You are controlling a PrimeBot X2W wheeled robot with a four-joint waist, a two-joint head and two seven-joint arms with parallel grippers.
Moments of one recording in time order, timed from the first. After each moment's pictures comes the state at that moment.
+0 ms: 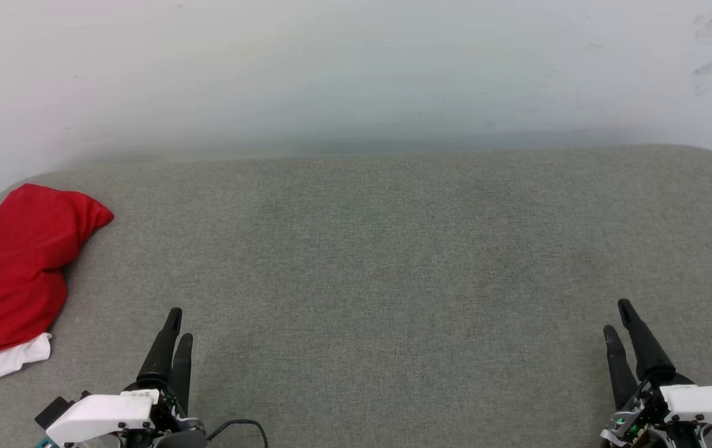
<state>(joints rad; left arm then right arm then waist) -0.06 0.04 0.11 0.28 -1.61 -0.13 0.10 -0.06 -0.05 -0.11 0.28 1.62 0.13 0.10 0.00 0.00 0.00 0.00</state>
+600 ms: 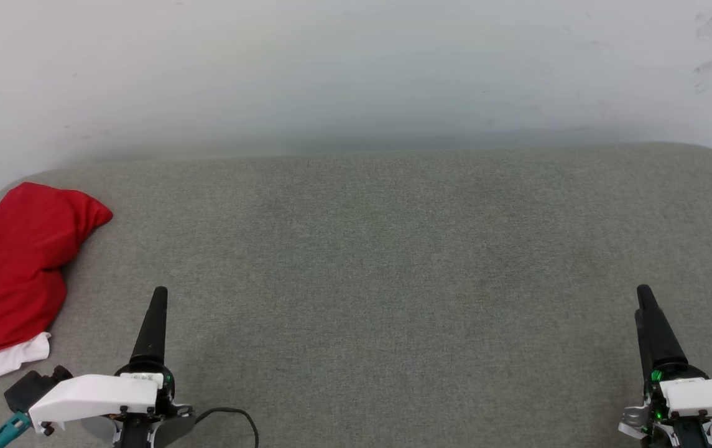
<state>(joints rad) -0.06 0.04 0.12 0.16 -1.35 -0.08 0.02 -0.04 -0.05 -0.13 0.18 1.34 0.13 0.02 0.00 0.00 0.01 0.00</state>
